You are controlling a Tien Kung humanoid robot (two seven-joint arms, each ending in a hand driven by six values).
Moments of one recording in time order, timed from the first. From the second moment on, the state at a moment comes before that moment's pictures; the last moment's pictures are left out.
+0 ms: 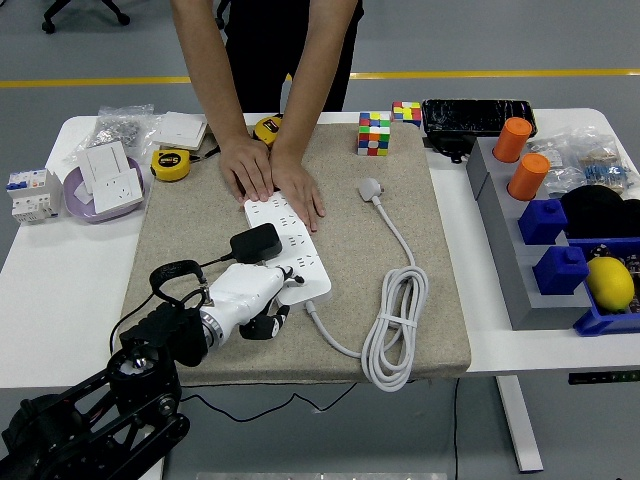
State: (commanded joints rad) left arm -0.21 0.17 -0.84 -1.58 2.27 -0.20 0.42; right arm 0.09 -0.10 1.82 0.18 -1.76 -0.10 -0.15
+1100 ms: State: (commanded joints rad) left arm -0.21 0.16 -0.84 -1.57 2.27 -0.18 0.41; right arm 0.09 -0.10 1.81 0.18 -1.76 -0.10 -0.15
